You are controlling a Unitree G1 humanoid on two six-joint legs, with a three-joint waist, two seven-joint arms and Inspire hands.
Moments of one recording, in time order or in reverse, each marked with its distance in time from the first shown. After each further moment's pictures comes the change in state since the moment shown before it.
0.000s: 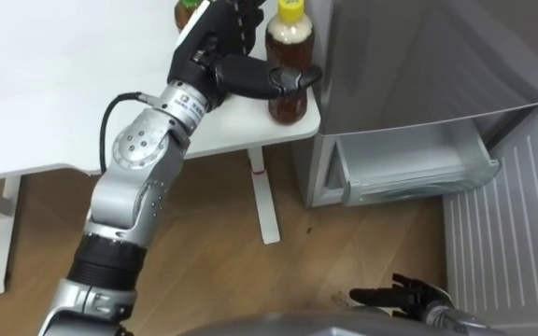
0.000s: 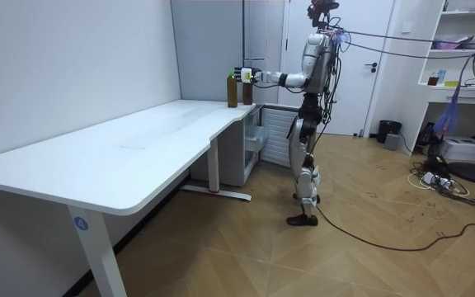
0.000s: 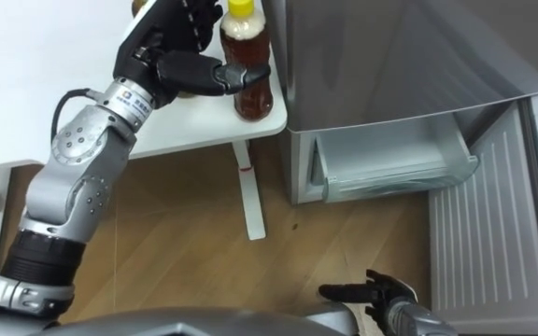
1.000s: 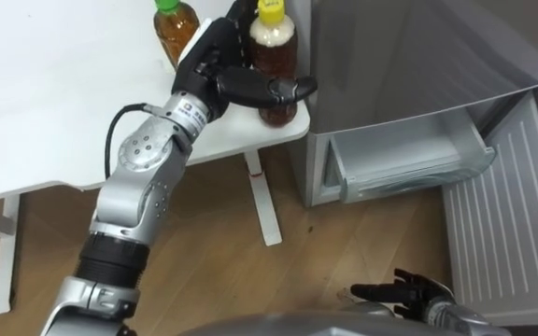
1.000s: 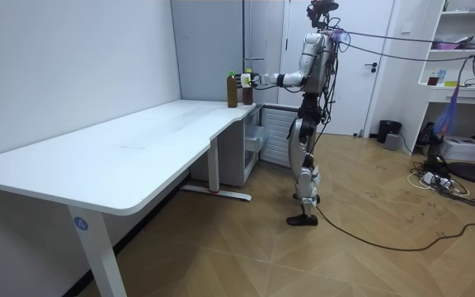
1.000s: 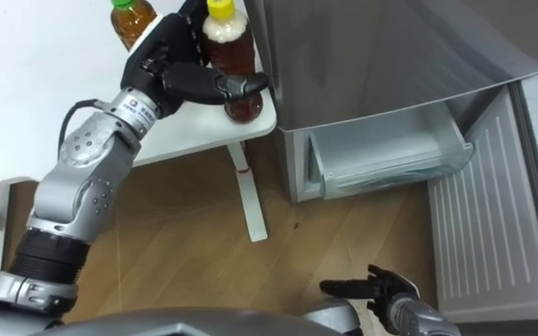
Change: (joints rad) left arm -0.007 -0.013 0.003 0.114 -0.002 0.007 -0.020; right arm -0.002 -0.006 -0.031 -0.019 -0.007 0.000 -0.001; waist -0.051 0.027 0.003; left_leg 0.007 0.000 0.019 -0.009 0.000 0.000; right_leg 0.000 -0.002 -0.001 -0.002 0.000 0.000
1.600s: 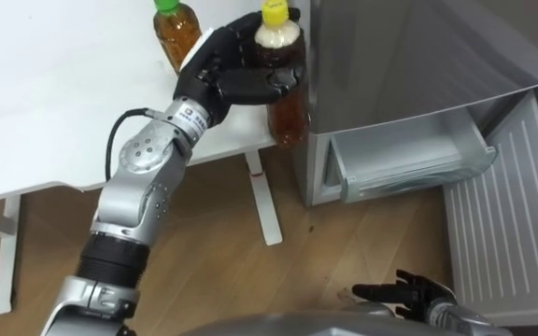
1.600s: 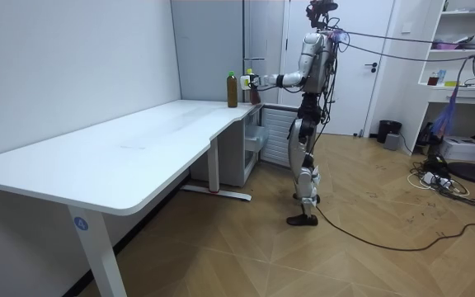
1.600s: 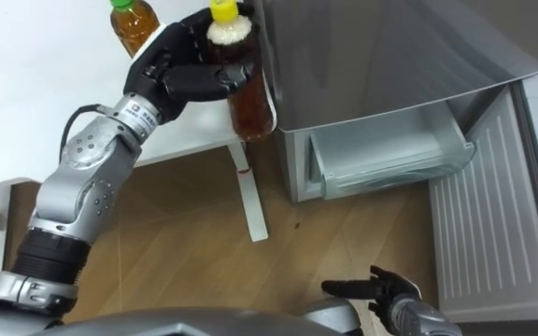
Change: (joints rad) left arm 0.000 -0.002 -0.002 0.023 0.003 0.021 -0.014; right arm -0.002 -0.001 -0.009 0.001 -0.002 0.000 0.000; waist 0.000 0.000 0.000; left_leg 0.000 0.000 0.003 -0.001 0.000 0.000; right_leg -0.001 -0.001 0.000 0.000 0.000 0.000
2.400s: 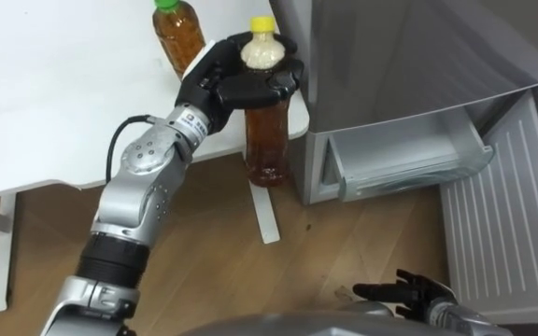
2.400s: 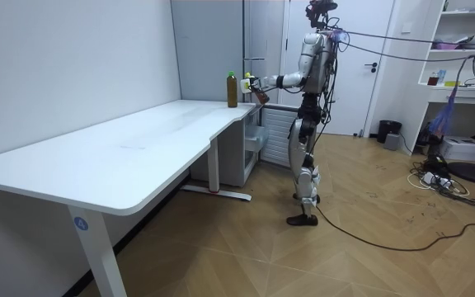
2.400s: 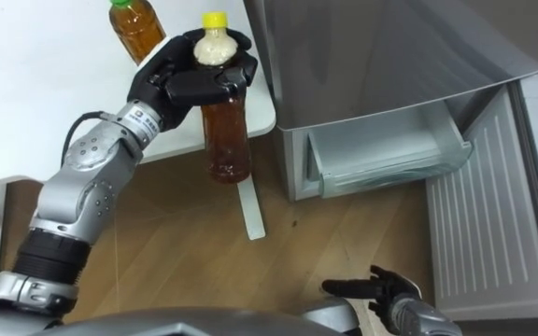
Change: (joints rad) left arm -0.002 0.003 0.000 0.016 0.003 0.024 0.006; right arm 0.000 0.000 0.002 0.000 0.000 0.000 0.001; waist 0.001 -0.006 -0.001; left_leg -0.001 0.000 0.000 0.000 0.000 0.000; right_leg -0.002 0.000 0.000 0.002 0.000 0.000
